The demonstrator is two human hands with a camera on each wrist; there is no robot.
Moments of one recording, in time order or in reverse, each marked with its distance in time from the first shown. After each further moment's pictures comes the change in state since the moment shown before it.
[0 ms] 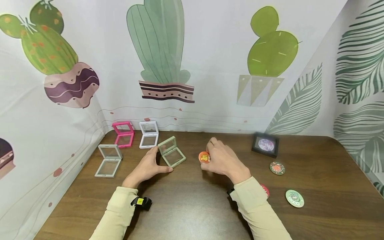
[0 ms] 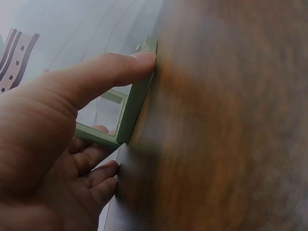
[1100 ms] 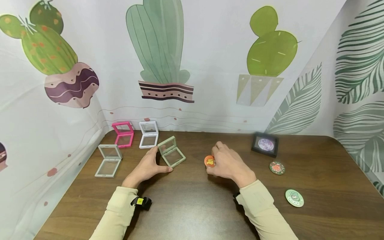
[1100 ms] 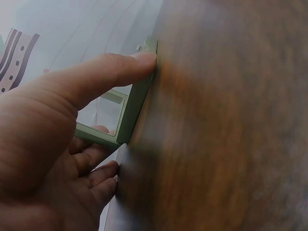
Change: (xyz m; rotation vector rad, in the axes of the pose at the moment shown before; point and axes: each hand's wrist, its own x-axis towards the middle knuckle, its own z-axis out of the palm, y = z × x) left_hand 0.000 0.001 0.000 0.013 0.000 -0.002; right_hand -0.018 0.011 0.003 -0.050 -0.011 0.016
